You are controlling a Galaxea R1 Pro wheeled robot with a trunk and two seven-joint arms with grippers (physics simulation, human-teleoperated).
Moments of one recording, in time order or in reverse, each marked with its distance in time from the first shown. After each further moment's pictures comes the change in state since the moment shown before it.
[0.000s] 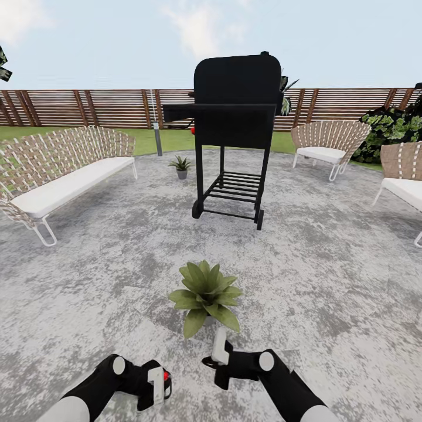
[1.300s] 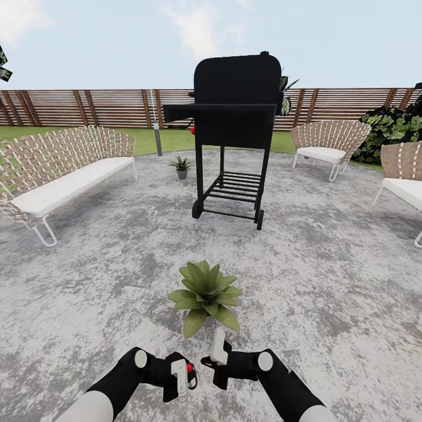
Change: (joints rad) left arm -0.014 -0.111 -0.005 -0.034 0.014 -0.003 -0.010; right arm 0.000 0.006 0.000 0.000 0.000 0.000 0.000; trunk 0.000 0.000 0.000
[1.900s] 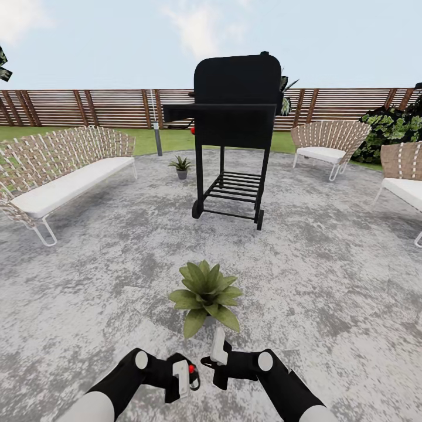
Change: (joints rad) left arm 0.000 -0.007 0.005 0.012 0.007 -0.025 -0.002; right arm 0.000 0.000 0.000 0.001 0.000 -0.001 0.000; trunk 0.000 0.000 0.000
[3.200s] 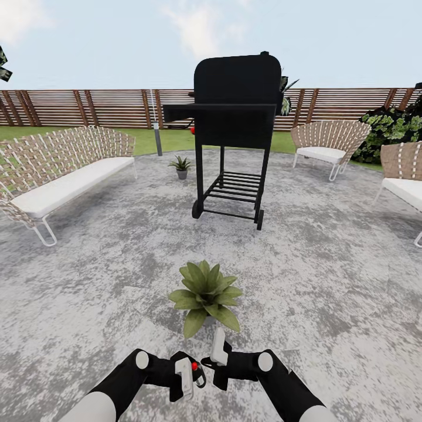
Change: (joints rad) left arm 0.000 -0.008 0.004 0.006 0.065 -0.019 0.000; right arm 0.000 0.000 0.000 0.004 0.002 0.000 -0.001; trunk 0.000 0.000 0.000
